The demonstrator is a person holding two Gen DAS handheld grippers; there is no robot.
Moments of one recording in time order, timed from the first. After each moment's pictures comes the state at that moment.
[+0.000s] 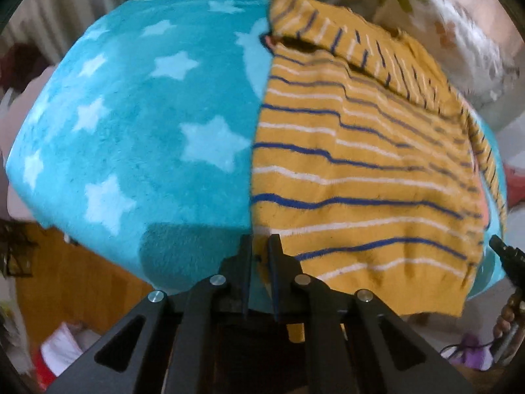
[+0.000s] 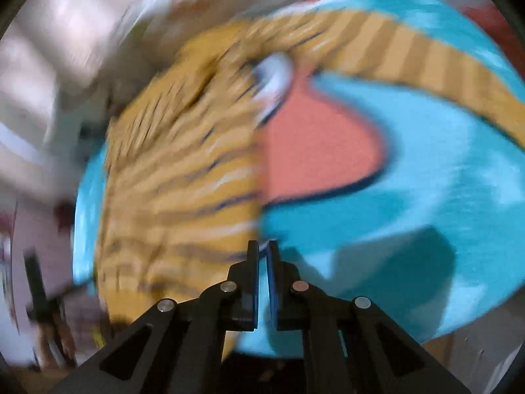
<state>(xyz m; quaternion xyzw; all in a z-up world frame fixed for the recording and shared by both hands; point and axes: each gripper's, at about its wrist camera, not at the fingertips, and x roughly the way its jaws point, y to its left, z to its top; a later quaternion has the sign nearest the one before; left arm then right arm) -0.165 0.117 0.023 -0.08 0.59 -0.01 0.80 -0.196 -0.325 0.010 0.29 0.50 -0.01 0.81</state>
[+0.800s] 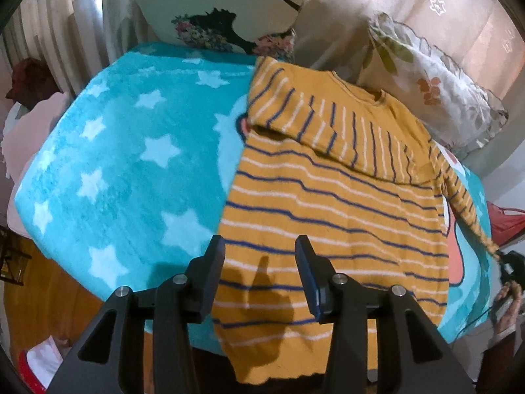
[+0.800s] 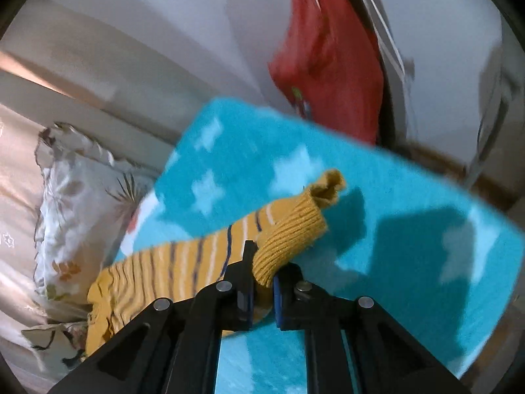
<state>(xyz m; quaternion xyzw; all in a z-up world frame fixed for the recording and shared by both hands) -0.124 0.088 0.083 -0.10 0.51 0.00 0.85 -0.191 -0.554 0.029 0.43 0.31 -0.29 0.80</state>
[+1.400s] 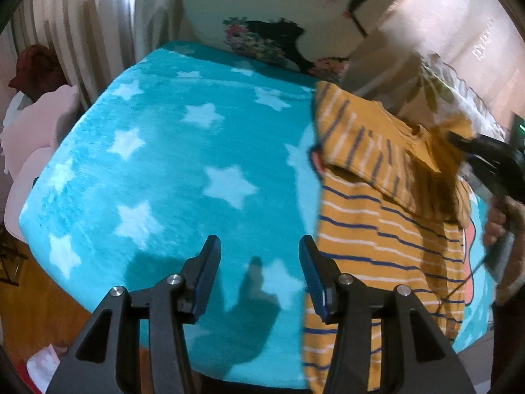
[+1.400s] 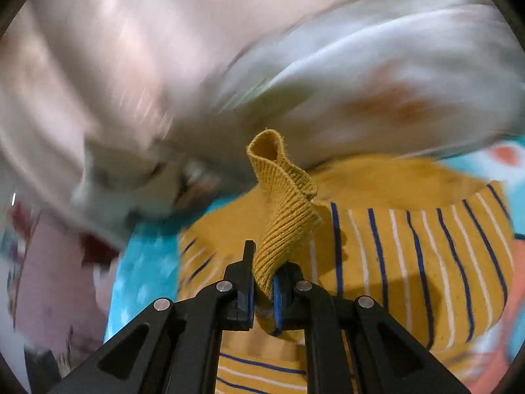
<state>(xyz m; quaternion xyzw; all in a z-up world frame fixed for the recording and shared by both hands) -0.088 0.203 0.068 -0.13 0.51 0.01 0.85 0.093 -0.151 0.093 0.22 0.42 0.12 0.87</state>
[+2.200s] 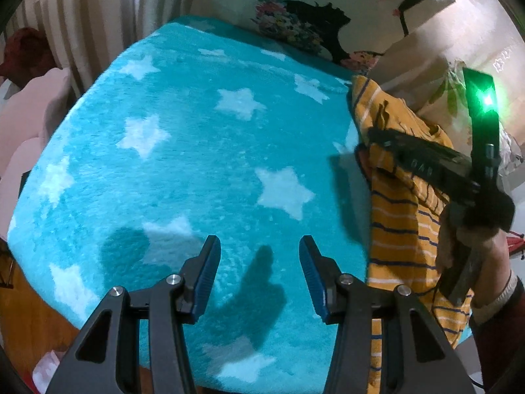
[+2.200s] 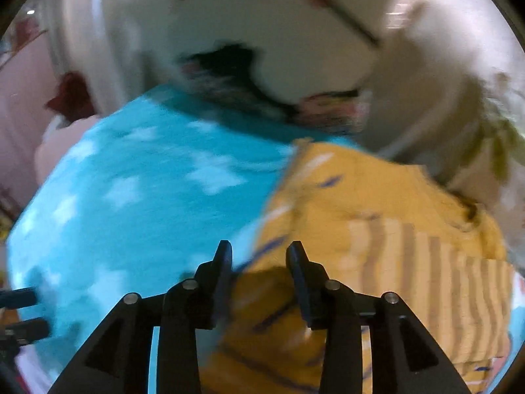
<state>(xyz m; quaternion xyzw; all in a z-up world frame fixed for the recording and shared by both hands) -0.063 0.261 0.032 -0.14 0.54 -0.03 0.83 0.091 0.099 0.030 -0.09 0.46 0.19 0.86</state>
